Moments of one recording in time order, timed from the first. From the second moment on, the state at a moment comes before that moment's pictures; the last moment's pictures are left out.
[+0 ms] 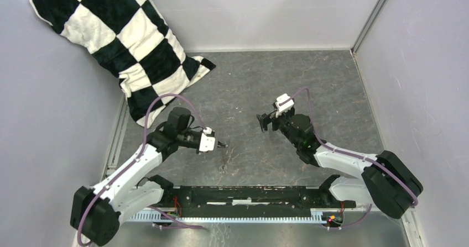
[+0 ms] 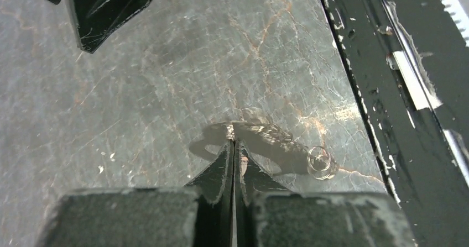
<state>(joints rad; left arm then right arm) -0.49 0.90 0.60 -0.40 0.98 0.96 0.69 1.23 0.41 0.69 0.16 -0.03</state>
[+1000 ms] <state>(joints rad) -0.40 1.39 0.93 -0.49 0.58 0.98 0.72 1.22 0.35 0.72 -0.07 0.06</state>
